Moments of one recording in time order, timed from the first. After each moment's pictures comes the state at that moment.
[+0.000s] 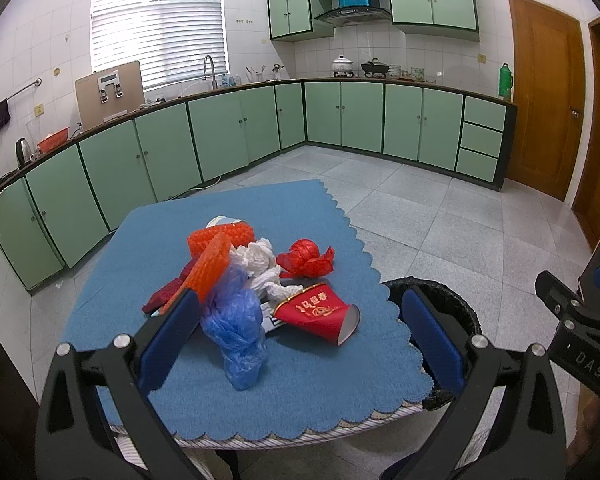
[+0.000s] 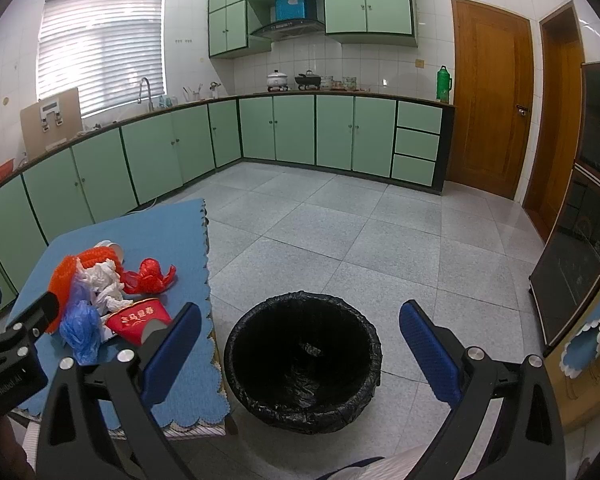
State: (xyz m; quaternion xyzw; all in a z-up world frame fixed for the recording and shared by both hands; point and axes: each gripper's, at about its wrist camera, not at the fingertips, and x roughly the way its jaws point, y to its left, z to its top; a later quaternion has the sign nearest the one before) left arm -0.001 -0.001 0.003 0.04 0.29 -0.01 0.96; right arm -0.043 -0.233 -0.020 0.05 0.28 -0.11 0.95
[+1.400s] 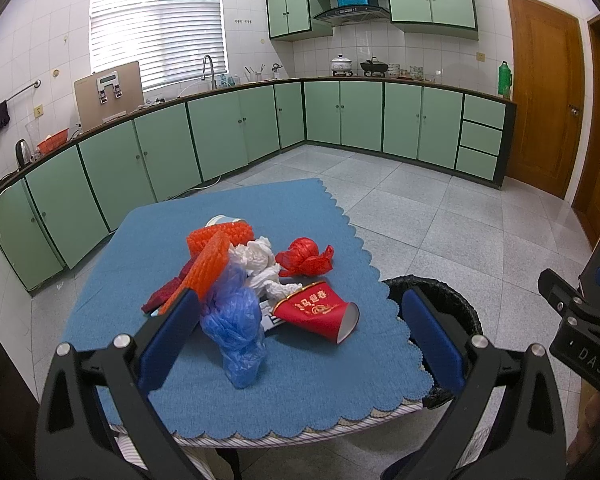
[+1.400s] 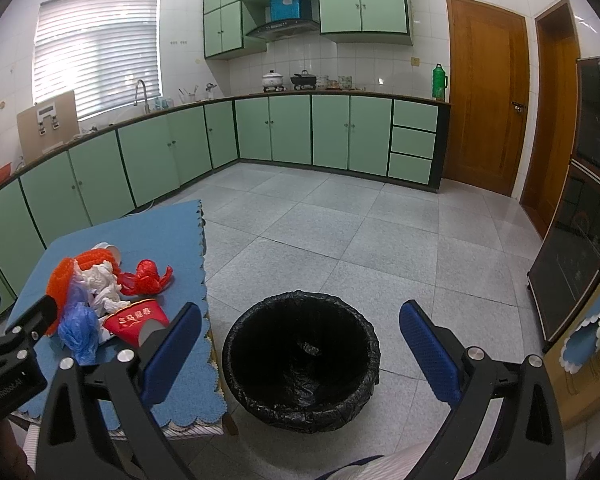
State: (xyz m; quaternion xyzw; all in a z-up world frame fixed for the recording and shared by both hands) left arm 0.001 0.001 0.005 0.04 0.29 -0.01 0.96; right arm -0.043 -0.237 -0.021 0.06 0.28 -0.11 0.95
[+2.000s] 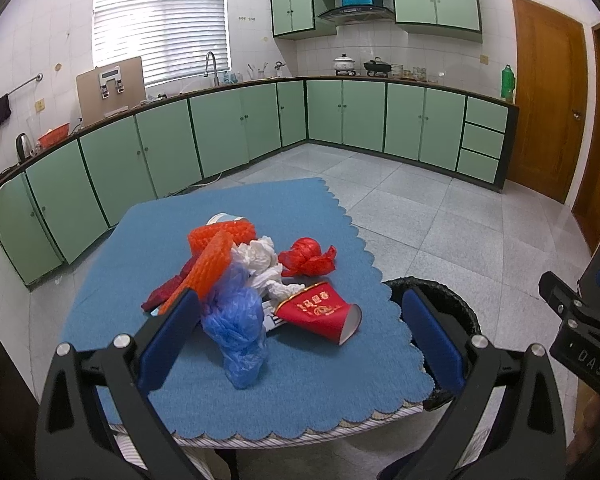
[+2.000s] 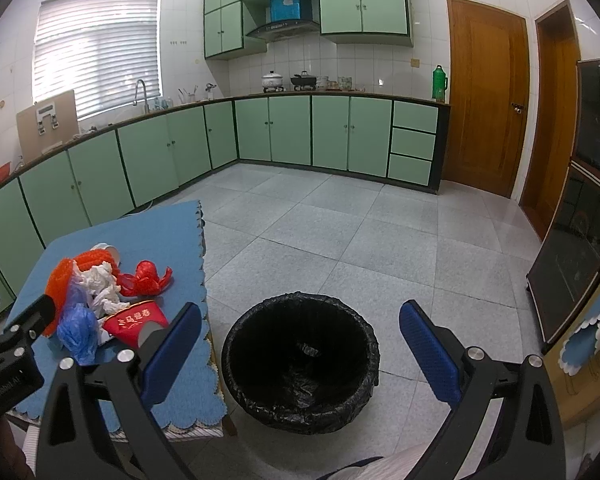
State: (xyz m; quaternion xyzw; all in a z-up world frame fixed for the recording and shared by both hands) left arm 0.005 0.003 -0.005 0.04 0.29 -0.01 0.96; right arm -0.043 -0.239 -0.021 0.05 0.28 -0.11 0.95
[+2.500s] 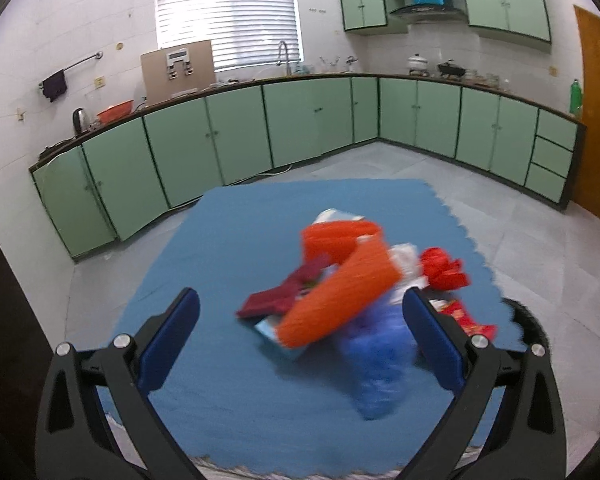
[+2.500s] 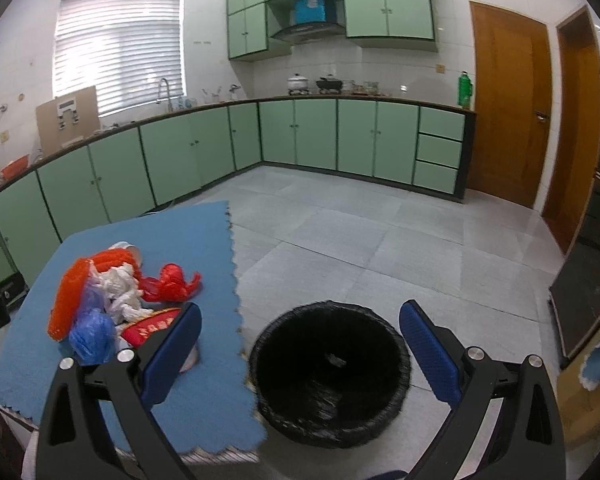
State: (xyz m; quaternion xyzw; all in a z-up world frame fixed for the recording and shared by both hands) left arm 0.047 0.121 -0.019 0.02 0.29 0.11 0.95; right arm -0.002 -0.198 -0.035 0.05 0.27 -0.06 0.96
